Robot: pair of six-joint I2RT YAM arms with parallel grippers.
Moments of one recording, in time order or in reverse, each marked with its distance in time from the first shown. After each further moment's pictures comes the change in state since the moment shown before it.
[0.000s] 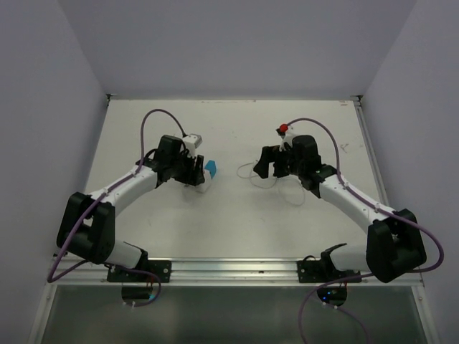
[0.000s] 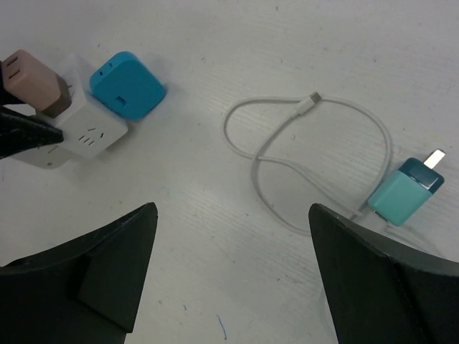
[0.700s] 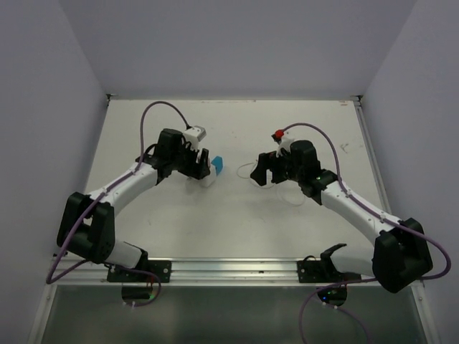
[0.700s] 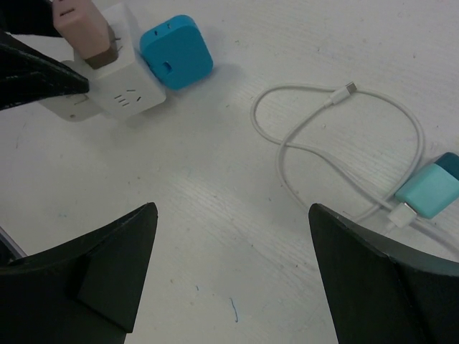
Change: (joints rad) left arm -0.010 0.043 0.065 0.052 0.069 0.093; right arm 0.071 -0.071 -0.037 -0.019 -0.015 -0.034
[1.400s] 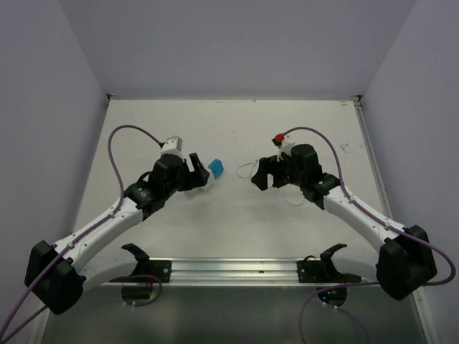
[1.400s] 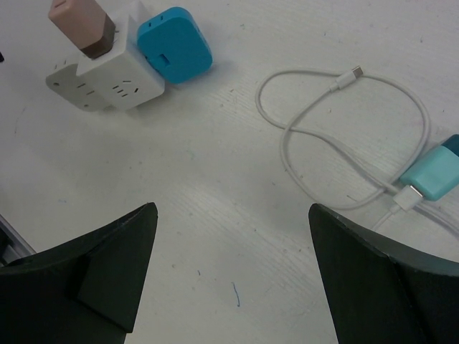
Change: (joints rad) left arm -0.180 -0.431 -0.204 -0.011 -0.446 -0.620; right arm 0.019 -0.061 -0.029 -0.039 0.009 -0.011
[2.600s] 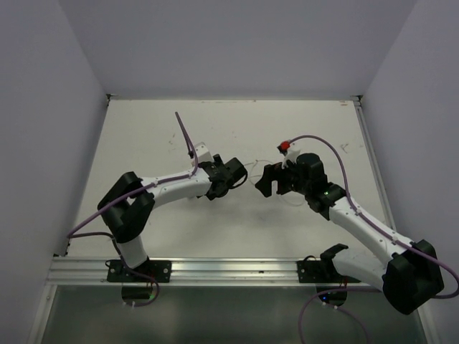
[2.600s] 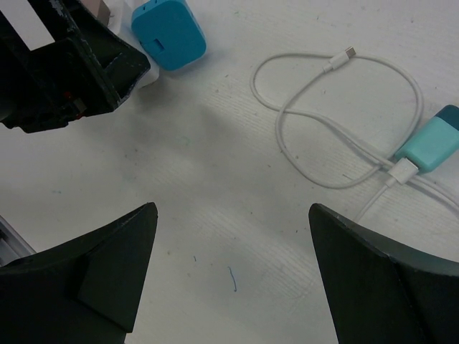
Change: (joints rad) left arm -0.340 0.714 0.462 -0.486 -0.690 -0.742; right arm 0.004 -0.113 -0.103 0.015 0.024 0.008
